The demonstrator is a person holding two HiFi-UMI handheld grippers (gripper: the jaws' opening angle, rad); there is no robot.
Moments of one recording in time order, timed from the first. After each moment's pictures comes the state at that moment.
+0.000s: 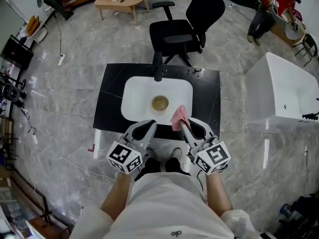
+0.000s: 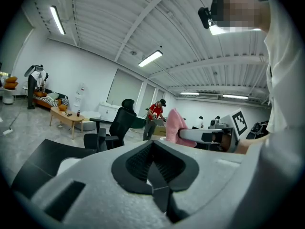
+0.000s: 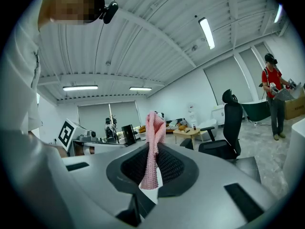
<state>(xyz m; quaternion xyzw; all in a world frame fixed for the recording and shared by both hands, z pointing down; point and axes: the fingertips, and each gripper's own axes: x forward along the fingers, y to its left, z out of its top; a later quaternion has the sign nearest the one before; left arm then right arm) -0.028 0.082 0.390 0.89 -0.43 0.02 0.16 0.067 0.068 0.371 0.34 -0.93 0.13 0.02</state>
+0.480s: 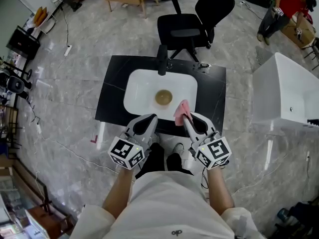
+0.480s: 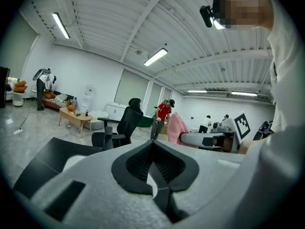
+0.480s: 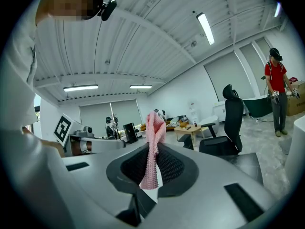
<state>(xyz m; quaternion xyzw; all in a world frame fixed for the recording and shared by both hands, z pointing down) -0.026 0.077 0.403 0.86 -0.47 0.03 0.16 0.076 0.057 0.398 0.33 -0.93 0.15 0.02</state>
